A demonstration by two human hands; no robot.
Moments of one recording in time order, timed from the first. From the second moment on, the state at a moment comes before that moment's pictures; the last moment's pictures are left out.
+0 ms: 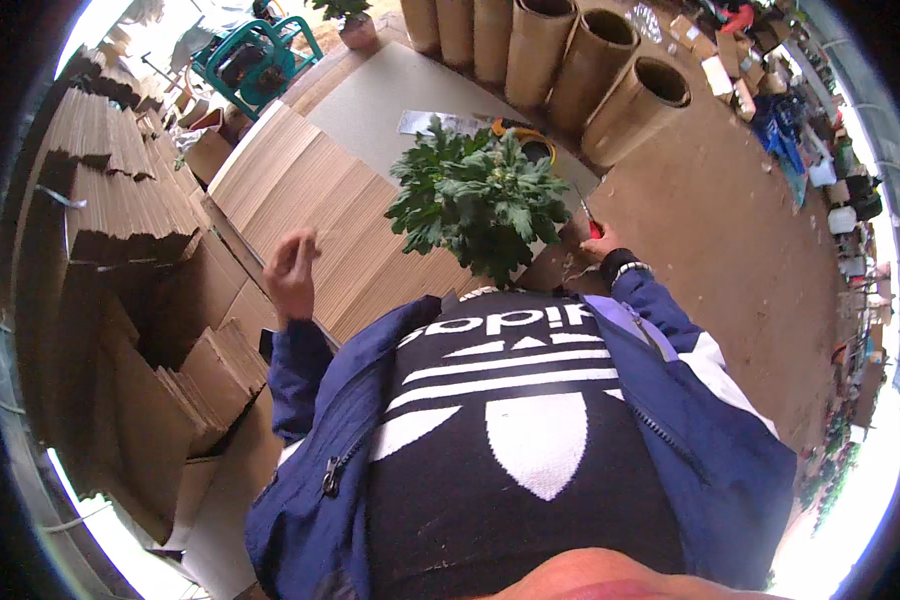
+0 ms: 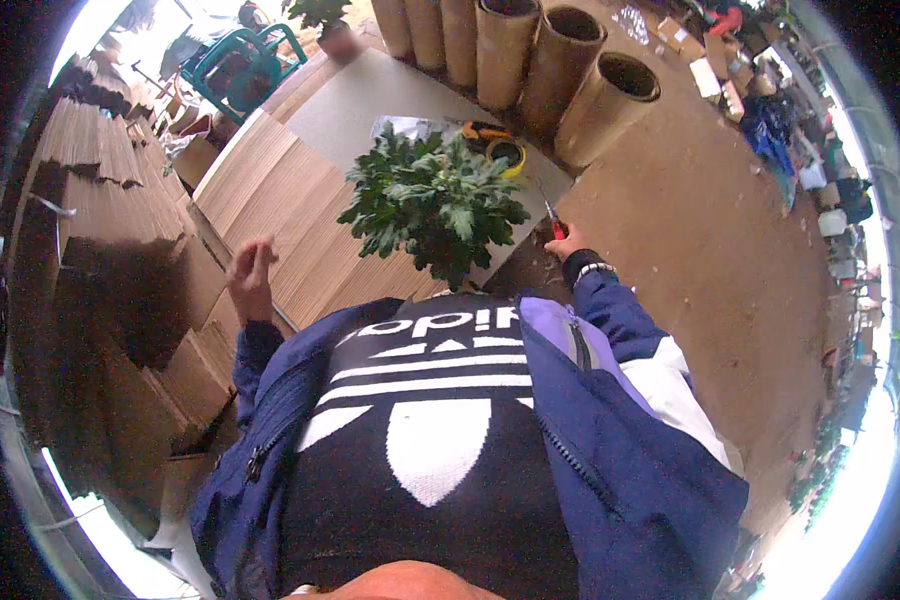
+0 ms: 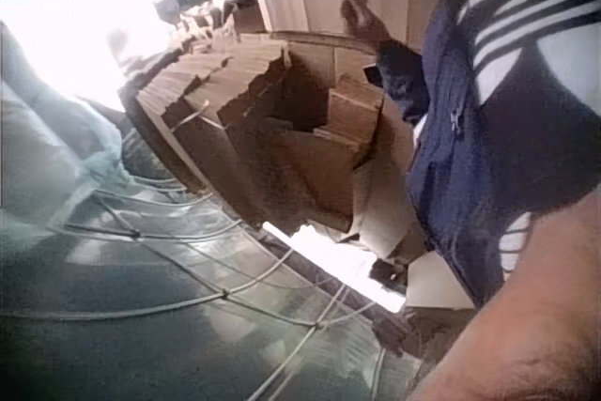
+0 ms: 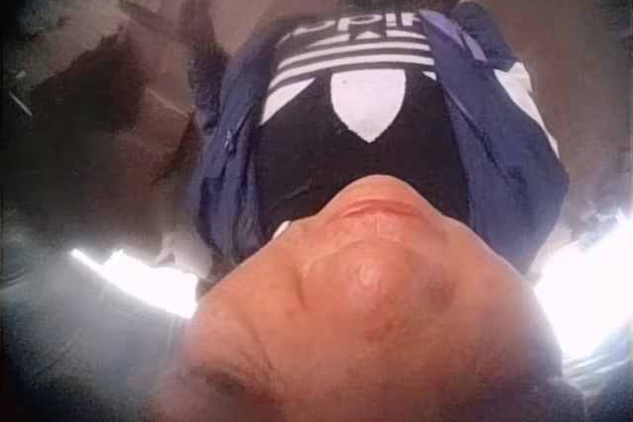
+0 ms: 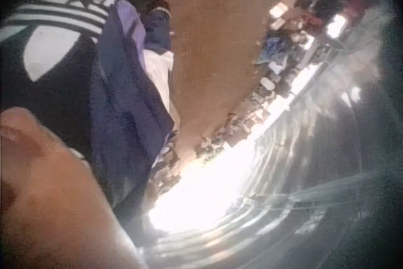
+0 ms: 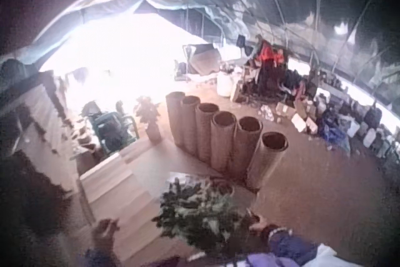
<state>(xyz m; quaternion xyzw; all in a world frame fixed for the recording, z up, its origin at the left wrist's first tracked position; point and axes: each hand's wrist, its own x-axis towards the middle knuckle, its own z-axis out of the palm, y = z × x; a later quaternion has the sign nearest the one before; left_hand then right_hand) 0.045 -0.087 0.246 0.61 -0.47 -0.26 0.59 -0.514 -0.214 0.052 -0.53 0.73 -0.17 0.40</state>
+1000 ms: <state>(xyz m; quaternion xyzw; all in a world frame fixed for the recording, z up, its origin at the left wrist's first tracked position) -0.131 0.004 0.143 0.76 -0.21 -0.53 0.30 -0.480 -0.382 -0.065 -0.56 0.80 -0.14 0.16</state>
